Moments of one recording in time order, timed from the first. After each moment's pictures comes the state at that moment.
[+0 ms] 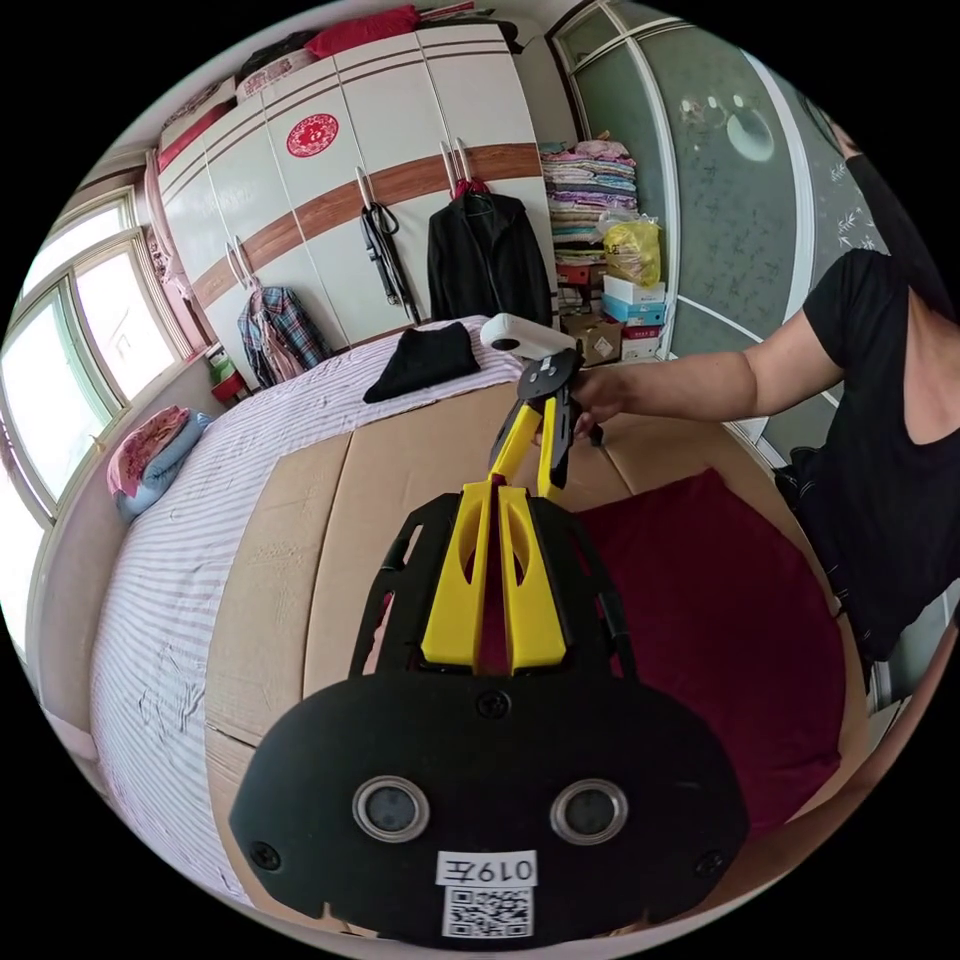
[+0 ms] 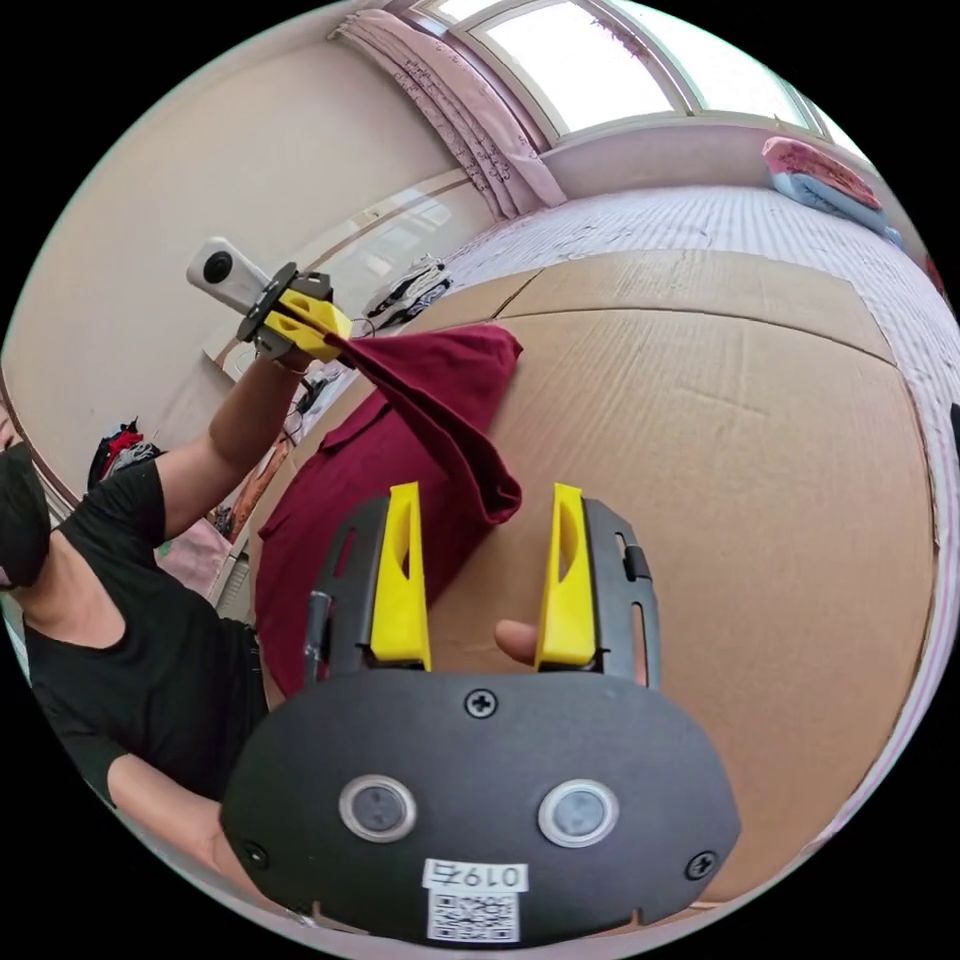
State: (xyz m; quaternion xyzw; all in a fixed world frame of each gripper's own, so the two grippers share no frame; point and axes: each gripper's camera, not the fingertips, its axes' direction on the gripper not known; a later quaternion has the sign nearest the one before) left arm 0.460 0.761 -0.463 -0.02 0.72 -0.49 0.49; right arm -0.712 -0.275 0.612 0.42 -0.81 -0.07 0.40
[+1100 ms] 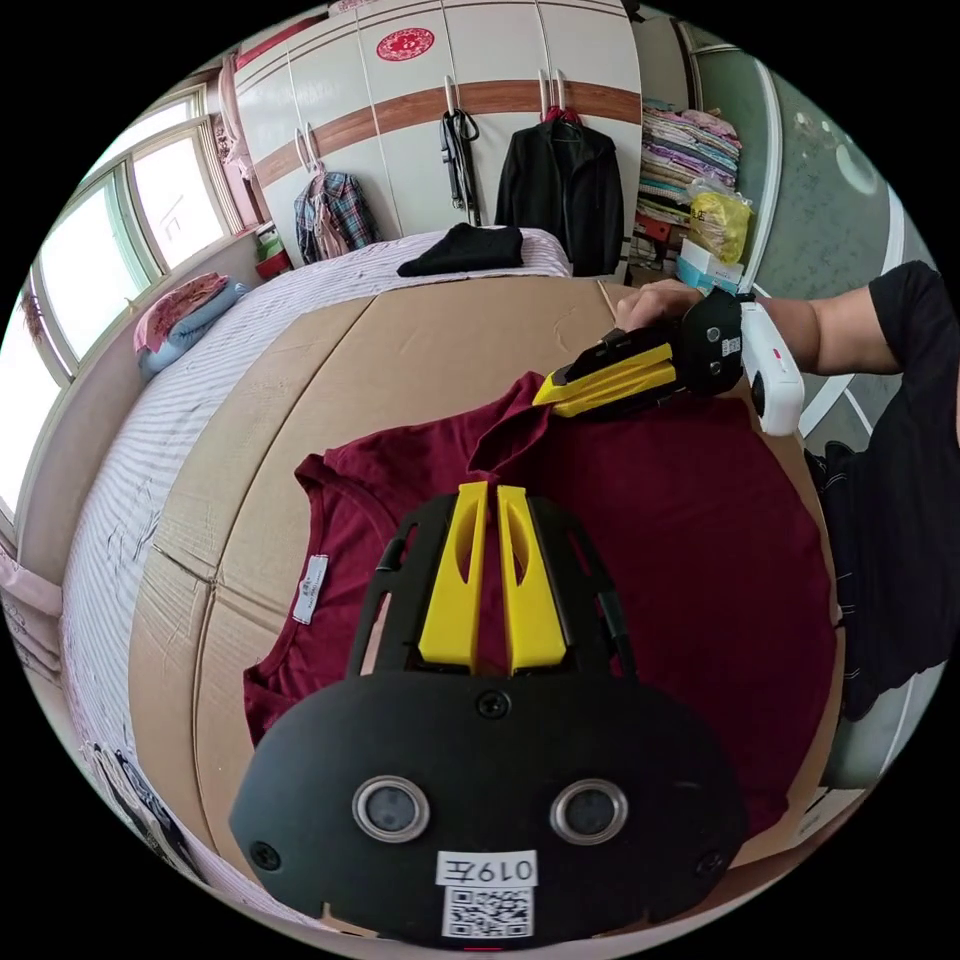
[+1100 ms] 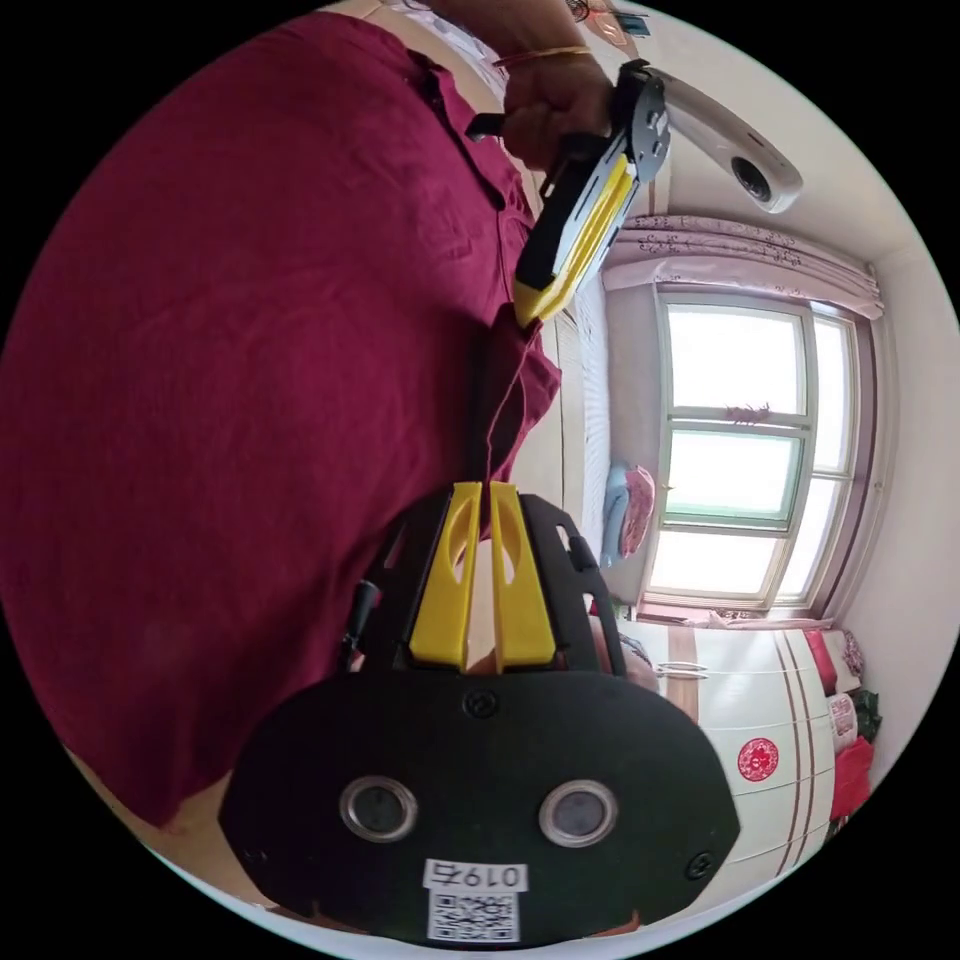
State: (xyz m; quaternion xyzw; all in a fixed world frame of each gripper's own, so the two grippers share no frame) left arm 0.422 0.715 -0.699 -0.18 0.74 -0.46 0.45; right arm -1.013 -0.158 0.352 0.64 -0.12 -0.10 0.75
